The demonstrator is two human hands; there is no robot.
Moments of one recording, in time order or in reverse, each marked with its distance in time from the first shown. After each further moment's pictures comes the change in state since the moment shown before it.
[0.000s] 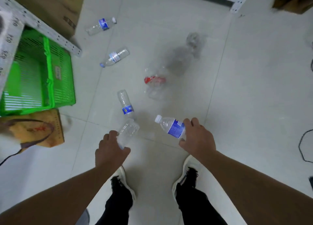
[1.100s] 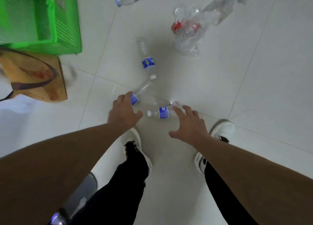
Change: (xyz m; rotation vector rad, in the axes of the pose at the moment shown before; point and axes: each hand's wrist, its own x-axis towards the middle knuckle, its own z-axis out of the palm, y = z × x) left_hand 0.086 -0.170 0.101 -0.015 -0.085 0.156; right_hand -0.033 -0.136 0.221 0.031 -0.230 -0.030
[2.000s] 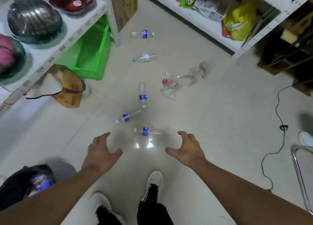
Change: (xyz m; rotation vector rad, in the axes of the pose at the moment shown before) left_hand -0.318 0.020 -0.099 -0.377 0.138 -0.212; right_hand -0.260 -0.003 -0.178 0.208 0.083 0.106
